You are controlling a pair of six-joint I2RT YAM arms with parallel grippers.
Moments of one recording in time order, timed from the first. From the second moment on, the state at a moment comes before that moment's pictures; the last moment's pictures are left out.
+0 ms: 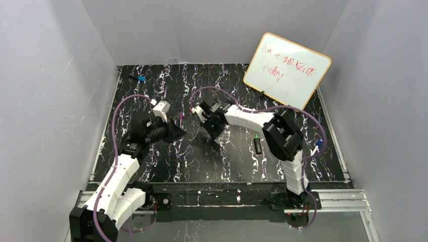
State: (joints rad) left arm -0.22 0.86 0.60 -0.24 0.57 -0.28; right arm 0.87 2.12 1.64 -0.72 -0.11 -0.02
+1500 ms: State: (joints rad) left arm -0.22 0.86 0.60 -0.23 0.62 -0.29; right arm 0.87 1.52 1.05 -0.41 -0.32 -0.80
